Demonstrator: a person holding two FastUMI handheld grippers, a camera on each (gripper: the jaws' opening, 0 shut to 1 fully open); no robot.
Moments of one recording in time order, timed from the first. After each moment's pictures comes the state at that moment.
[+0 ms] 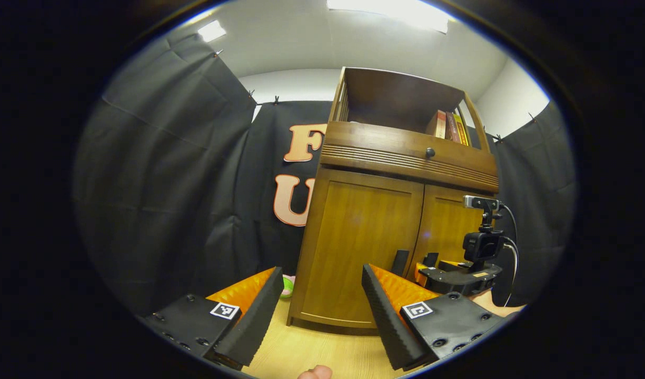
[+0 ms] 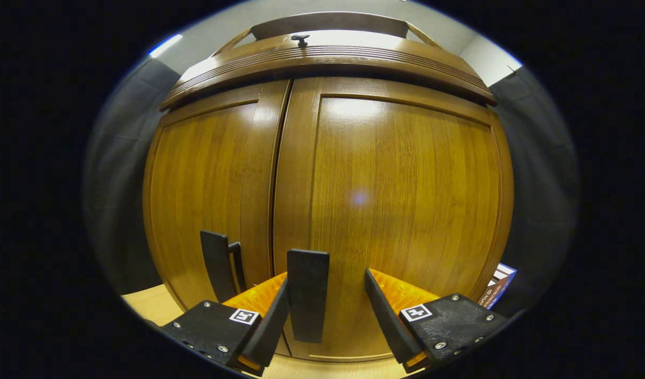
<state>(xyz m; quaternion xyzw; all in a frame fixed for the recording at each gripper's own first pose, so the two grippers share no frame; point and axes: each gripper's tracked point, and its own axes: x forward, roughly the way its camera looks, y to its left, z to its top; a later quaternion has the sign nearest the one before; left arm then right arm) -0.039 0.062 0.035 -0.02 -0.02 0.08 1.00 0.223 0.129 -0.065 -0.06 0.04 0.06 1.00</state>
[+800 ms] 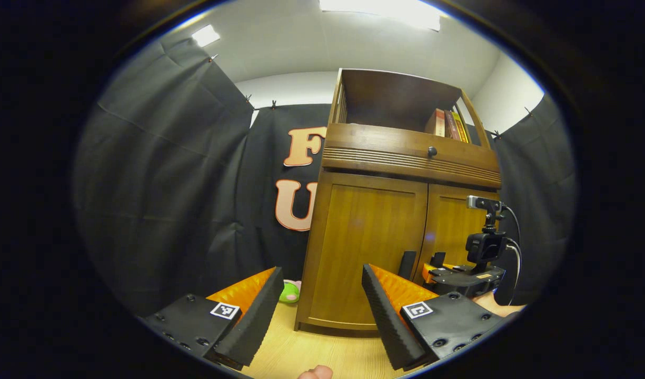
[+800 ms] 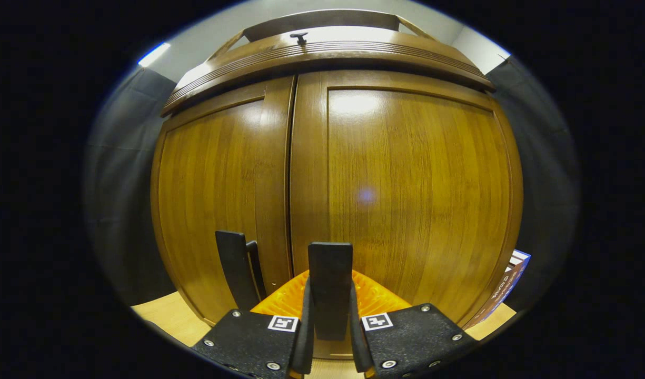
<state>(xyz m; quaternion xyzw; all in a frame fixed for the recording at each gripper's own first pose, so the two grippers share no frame) -0.038 0.066 0.038 0.00 -0.03 0.07 1.00 0.220 0.149 -0.077 -0.02 0.07 0.08 0.99</state>
